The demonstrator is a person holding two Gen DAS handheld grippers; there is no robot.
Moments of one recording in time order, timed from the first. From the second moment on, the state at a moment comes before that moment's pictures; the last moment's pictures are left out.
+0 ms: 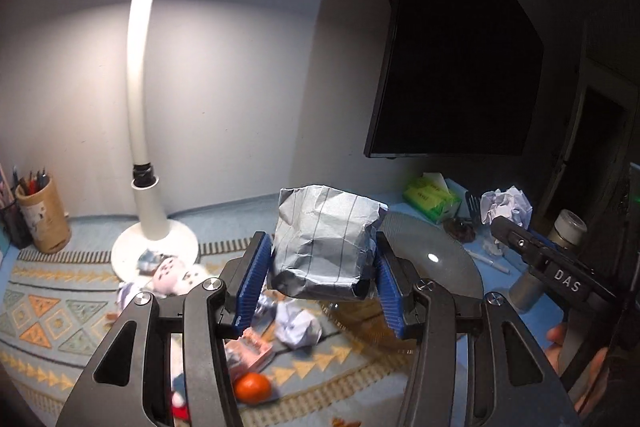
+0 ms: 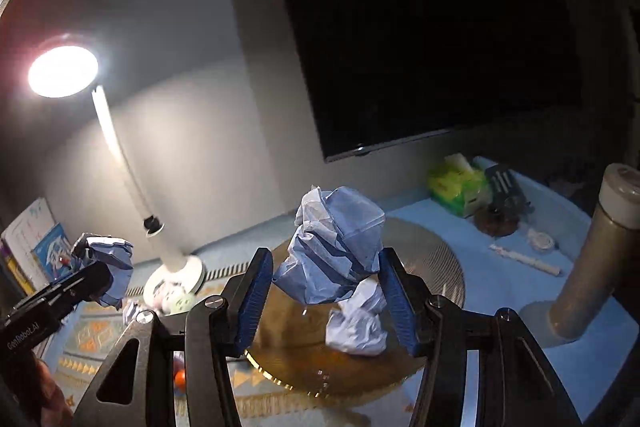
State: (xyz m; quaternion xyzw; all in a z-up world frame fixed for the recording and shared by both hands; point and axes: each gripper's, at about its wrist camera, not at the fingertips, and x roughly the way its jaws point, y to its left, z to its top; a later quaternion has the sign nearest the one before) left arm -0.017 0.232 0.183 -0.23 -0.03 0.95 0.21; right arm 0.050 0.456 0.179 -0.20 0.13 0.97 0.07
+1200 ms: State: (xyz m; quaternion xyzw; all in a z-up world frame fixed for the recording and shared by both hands) left arm -0.017 0.262 0.160 -0.24 -0.05 0.94 0.22; right arm 0.025 0.503 0.135 -0.25 0.19 0.94 0.10
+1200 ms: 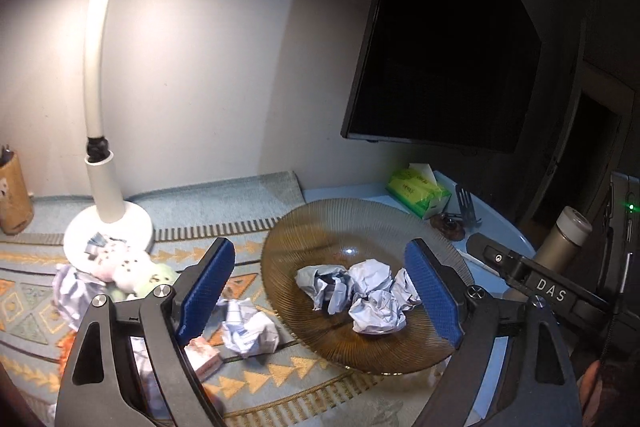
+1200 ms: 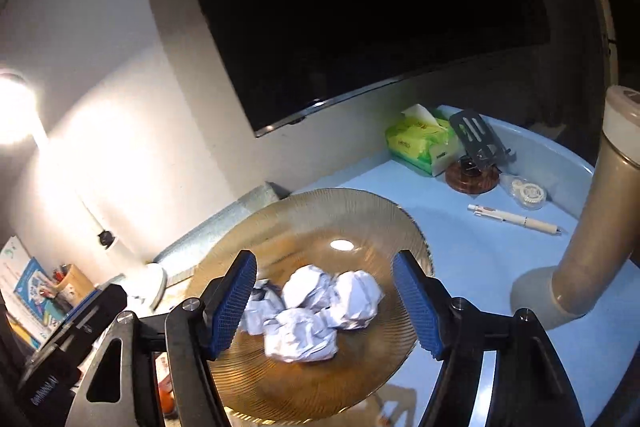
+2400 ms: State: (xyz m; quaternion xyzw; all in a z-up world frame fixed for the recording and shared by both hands) left arm 0.058 -0.014 0.040 -0.29 -0.10 0.95 -0.03; right arm 0.028 0.271 0.032 -0.37 0.08 0.92 -0.11
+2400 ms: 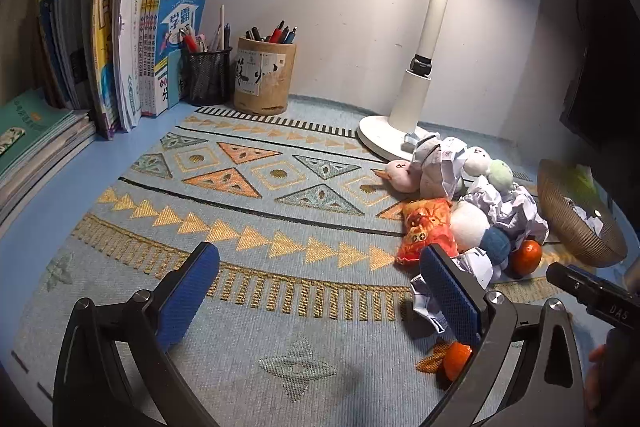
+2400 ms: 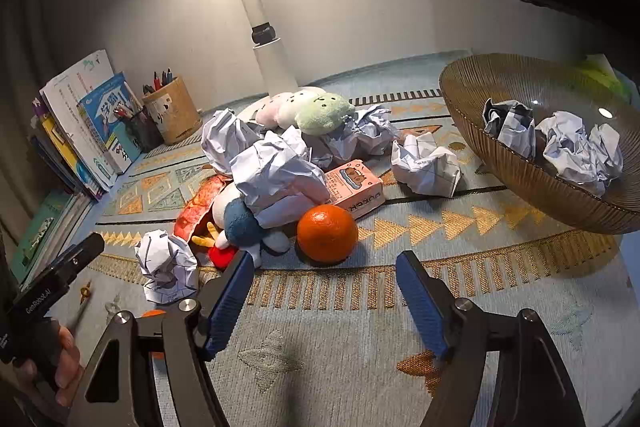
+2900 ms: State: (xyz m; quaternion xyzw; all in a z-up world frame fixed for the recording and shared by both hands) left arm 0.050 -0.005 0.036 -0.32 -0.10 0.94 0.02; right arm 0.040 0.246 0.035 -0.35 0.01 0.93 -0.09
